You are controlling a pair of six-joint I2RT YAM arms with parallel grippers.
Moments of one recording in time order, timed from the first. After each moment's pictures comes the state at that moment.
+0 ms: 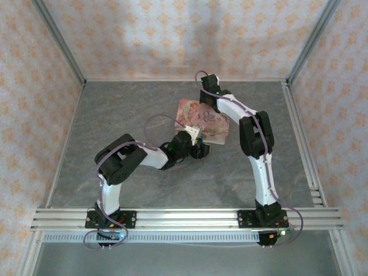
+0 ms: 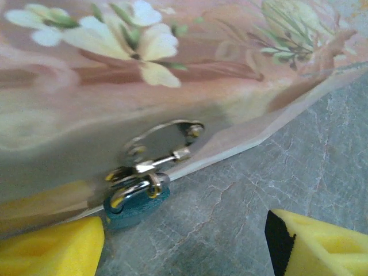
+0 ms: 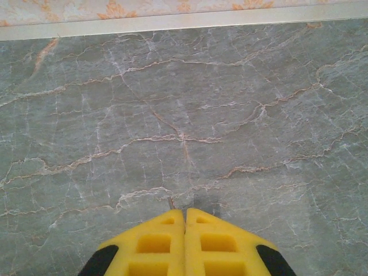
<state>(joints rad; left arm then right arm) -0.76 1.97 0.88 0.58 0.03 -0.38 0.39 2.29 1.87 -0.38 0.24 0.33</state>
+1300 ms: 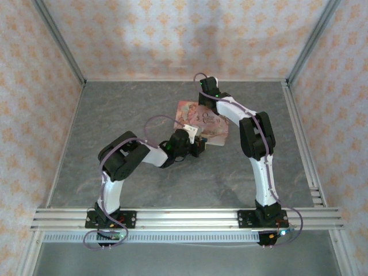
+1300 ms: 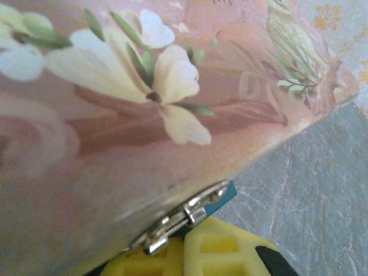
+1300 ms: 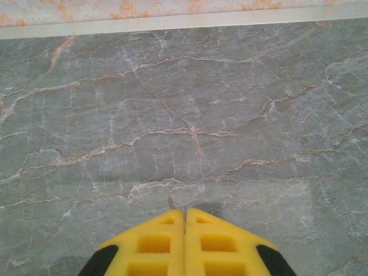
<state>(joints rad) -0.70 2.01 0.88 0.66 0.22 -0.51 0.41 2.26 1.79 -0.32 0.24 0.33</state>
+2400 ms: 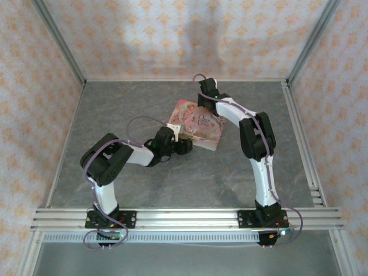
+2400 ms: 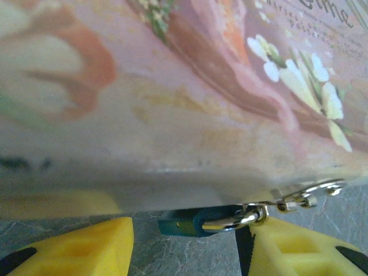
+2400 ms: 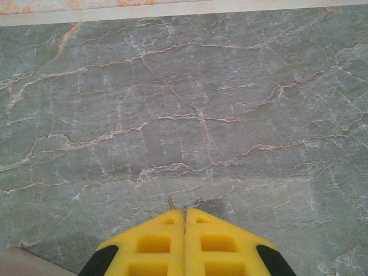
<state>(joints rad) -0.58 1.85 0.74 0.52 0.21 -0.54 0.42 2.24 1.77 -0.33 0.24 0.34</state>
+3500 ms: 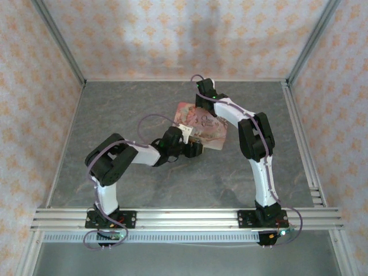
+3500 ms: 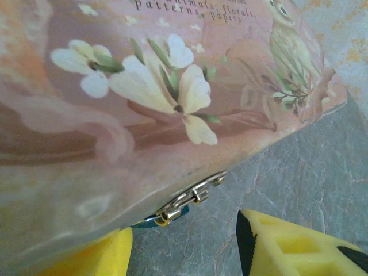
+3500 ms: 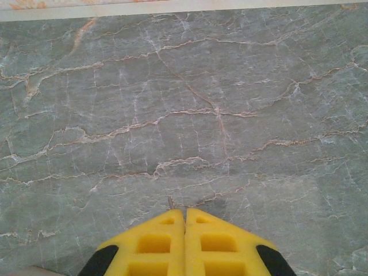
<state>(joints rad) -0.66 1.89 0.82 0.51 0.32 -0.48 0.44 2.24 1.78 -0.34 0.24 0.35</state>
